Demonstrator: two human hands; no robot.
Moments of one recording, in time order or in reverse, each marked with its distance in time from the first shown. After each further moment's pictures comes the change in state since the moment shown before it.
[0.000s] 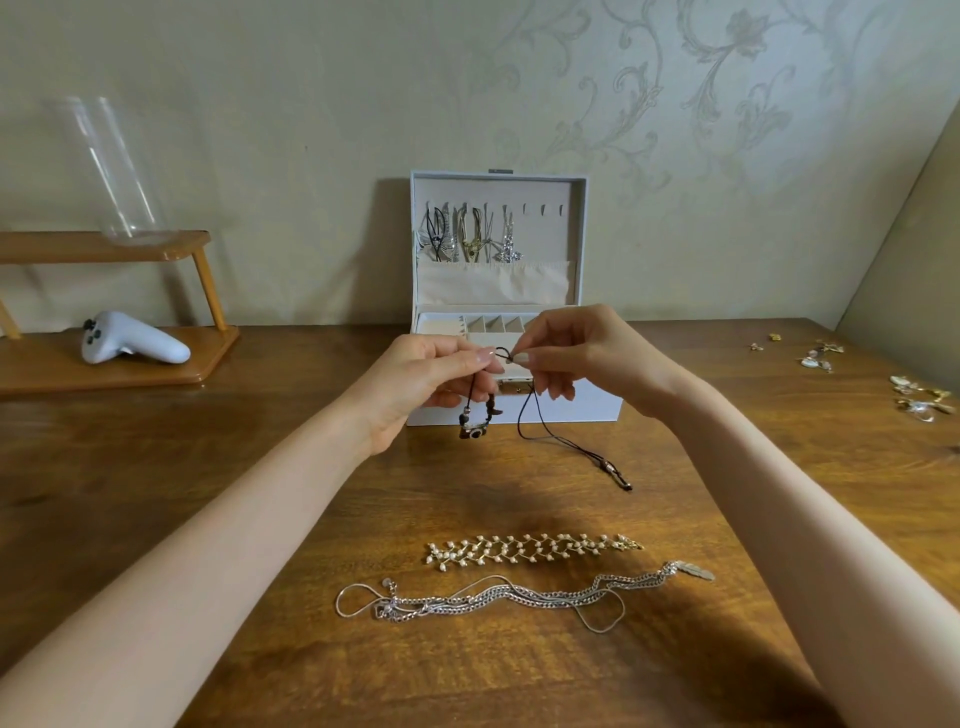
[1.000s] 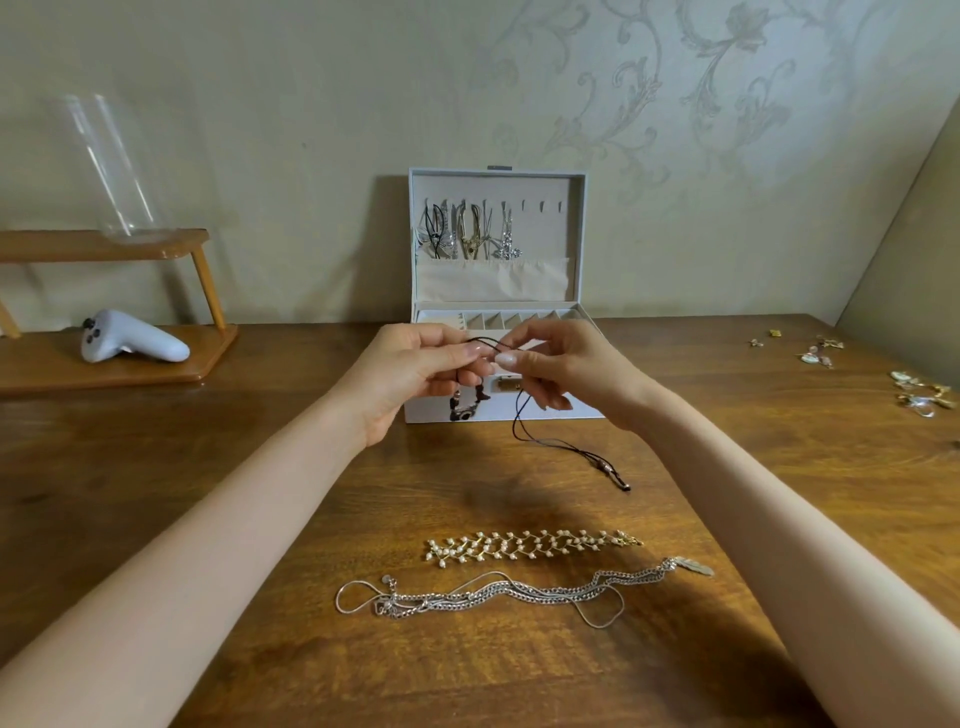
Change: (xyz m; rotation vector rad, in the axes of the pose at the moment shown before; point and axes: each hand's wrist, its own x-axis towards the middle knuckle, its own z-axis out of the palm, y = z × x) left_hand 0.002 -0.001 -0.004 -0.089 0.074 0.004; right_hand -0.001 0.007 0.018 0.080 0.005 0.009
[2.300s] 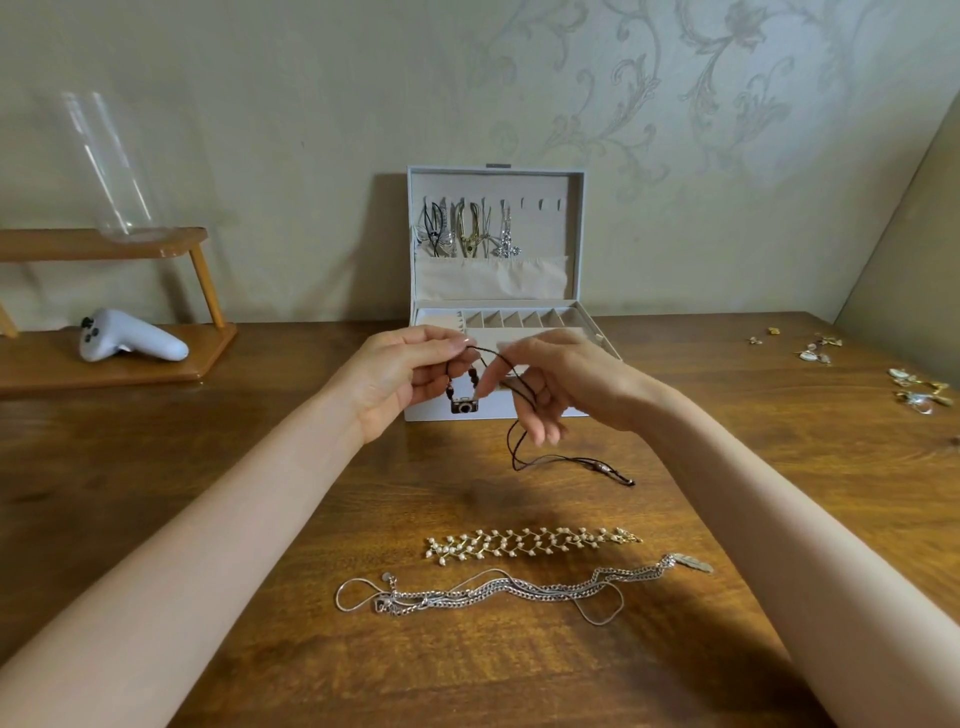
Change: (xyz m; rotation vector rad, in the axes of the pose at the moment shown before) left_hand 0.002 -0.004 -0.006 -0.194 0.028 -0.109; right_hand -0.005 -0.011 0.003 0.034 -0.242 0.167
